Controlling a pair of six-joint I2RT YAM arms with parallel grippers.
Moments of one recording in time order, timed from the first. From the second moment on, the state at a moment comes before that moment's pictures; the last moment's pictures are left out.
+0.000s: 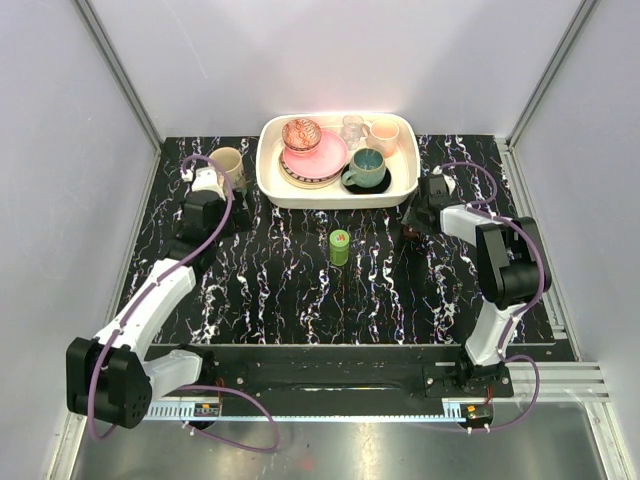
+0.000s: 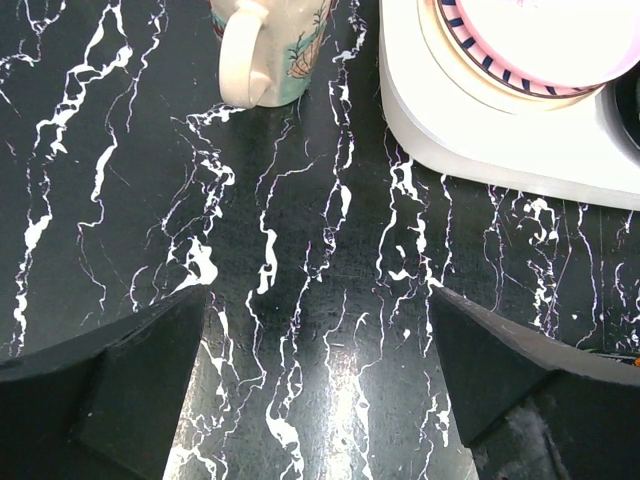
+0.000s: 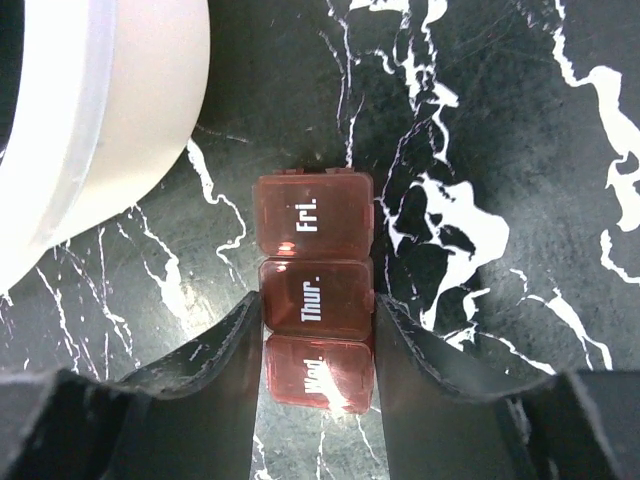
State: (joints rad) left arm -0.24 1.12 0.81 -0.19 -0.24 -0.30; right arm 0.19 1.86 1.09 -0.12 0.13 0.57
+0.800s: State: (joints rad) left arm -0.24 0.94 0.77 -0.32 -0.09 -0.41; right arm 0.44 1.17 0.65 -0.30 -0.11 0.68
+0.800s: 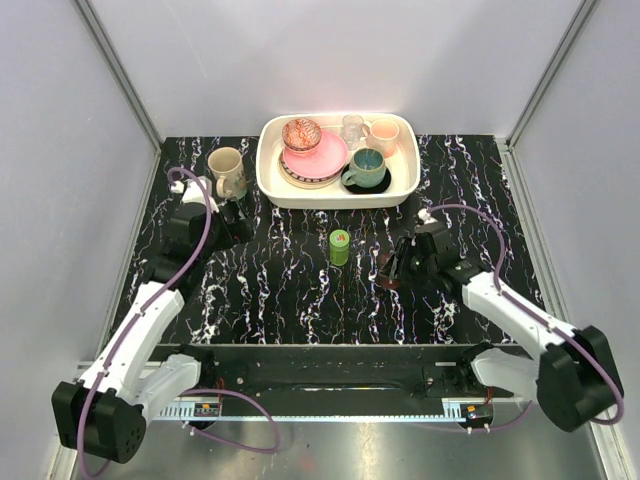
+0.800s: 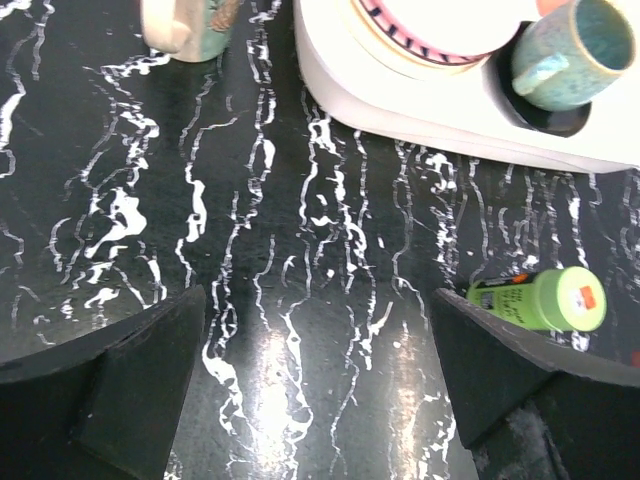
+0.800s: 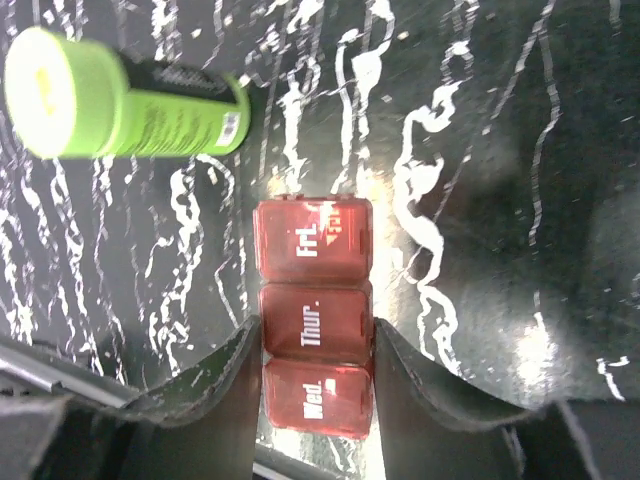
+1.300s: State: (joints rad) left arm -0.24 0.83 0.67 -0.35 0.09 -0.47; right arm 0.75 1.06 0.61 -0.42 -0.12 0.63
